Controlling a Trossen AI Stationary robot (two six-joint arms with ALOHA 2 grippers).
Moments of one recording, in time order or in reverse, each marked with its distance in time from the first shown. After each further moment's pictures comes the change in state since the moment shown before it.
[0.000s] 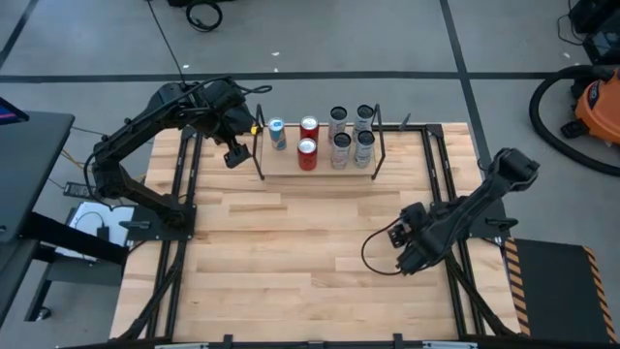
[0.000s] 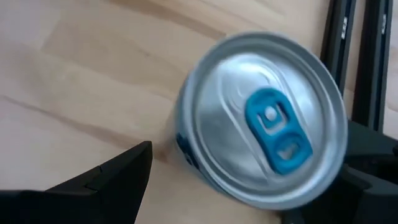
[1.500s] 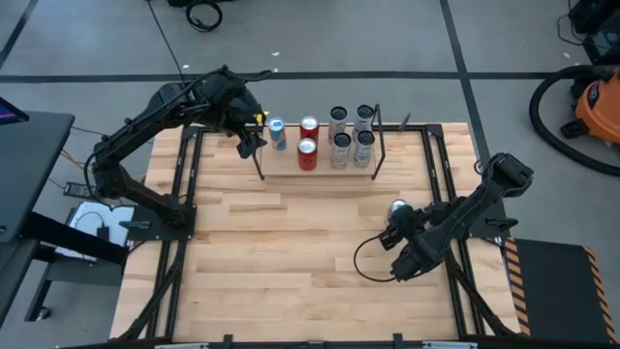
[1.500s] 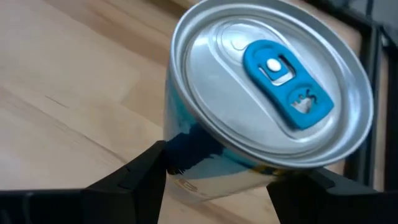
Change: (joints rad) left arm 0.000 0.000 0.000 0.216 0.000 -0.082; right arm -0.002 0.082 0.086 0.001 0.265 -0.108
